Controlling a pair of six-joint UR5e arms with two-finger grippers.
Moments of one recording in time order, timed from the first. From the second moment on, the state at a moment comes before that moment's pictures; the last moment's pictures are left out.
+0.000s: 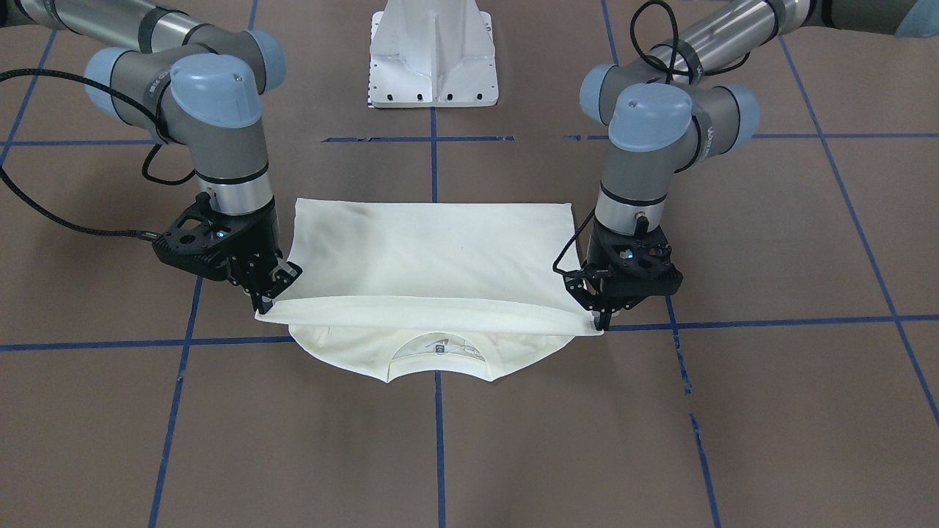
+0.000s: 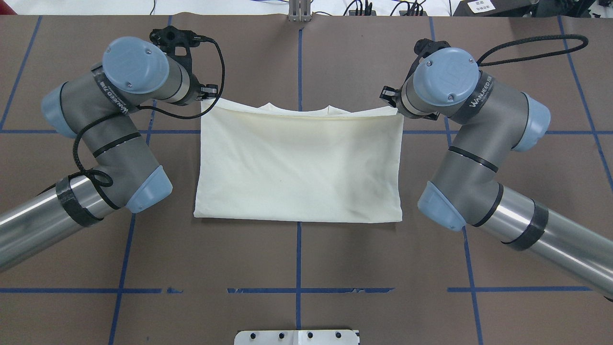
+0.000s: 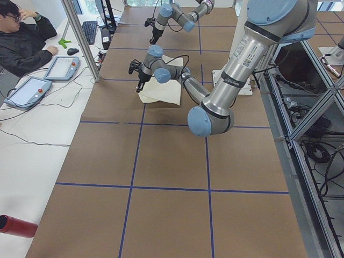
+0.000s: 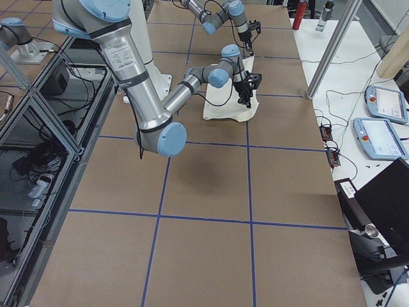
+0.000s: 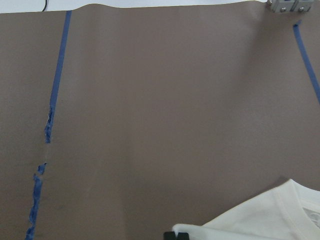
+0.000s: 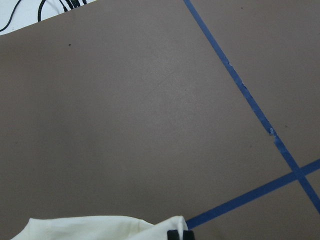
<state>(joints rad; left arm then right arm) -0.75 -2.17 -1.56 -1.86 -1.67 -1.04 0.71 -1.03 1.68 -1.47 1.64 1.47</state>
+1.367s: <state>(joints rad) -0.58 -1.89 -1.86 -1.97 -1.69 -1.12 0.73 -1.01 1.66 -1.42 1.68 1.34</state>
